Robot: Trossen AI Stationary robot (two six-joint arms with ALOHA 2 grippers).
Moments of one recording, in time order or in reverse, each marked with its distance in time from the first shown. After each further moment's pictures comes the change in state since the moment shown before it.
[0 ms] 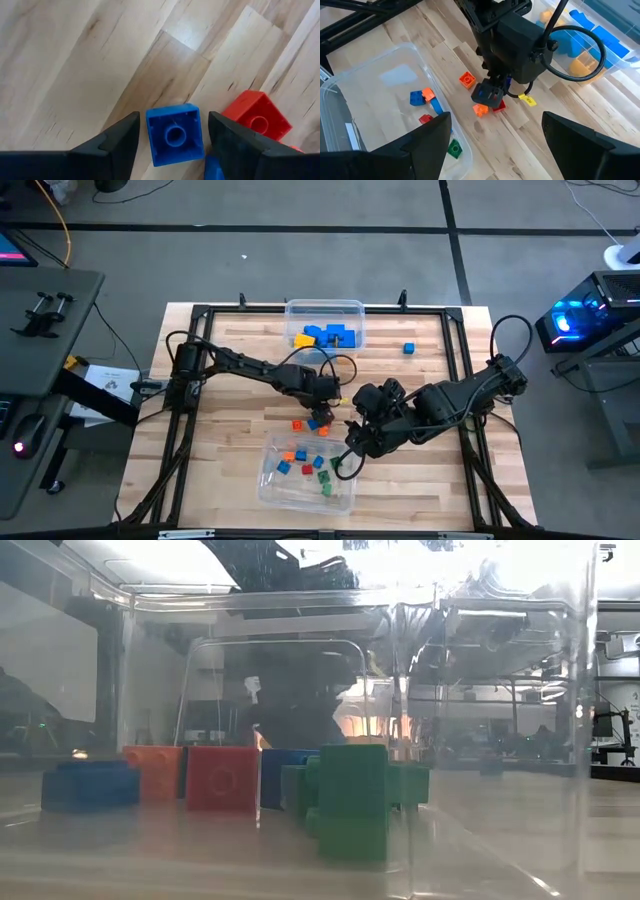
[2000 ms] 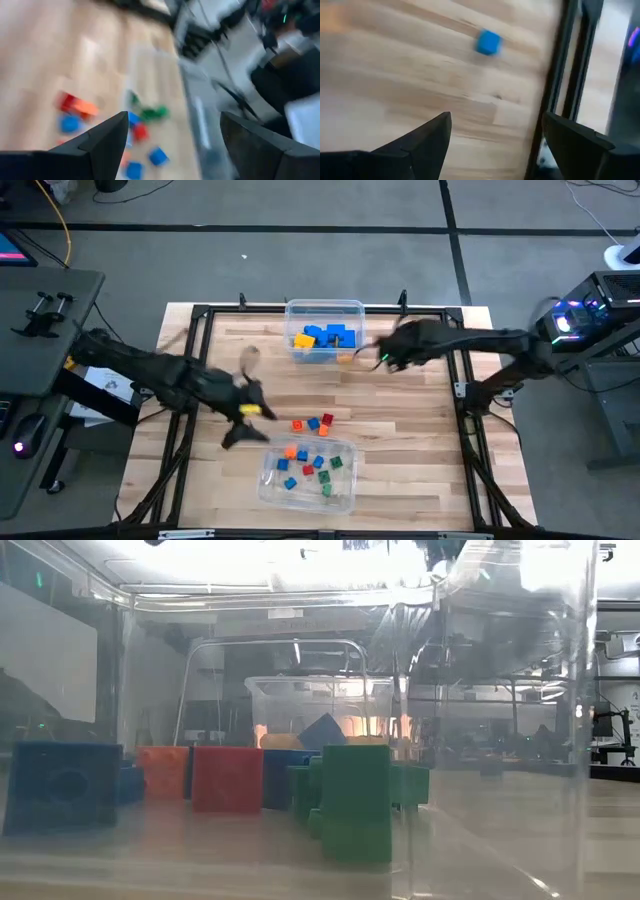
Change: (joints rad) left arm -0.328 -0.961 -0.352 0.120 0.140 0.051; right arm -0.660 -0.327 -0.716 -0.150 -0.141 0.111
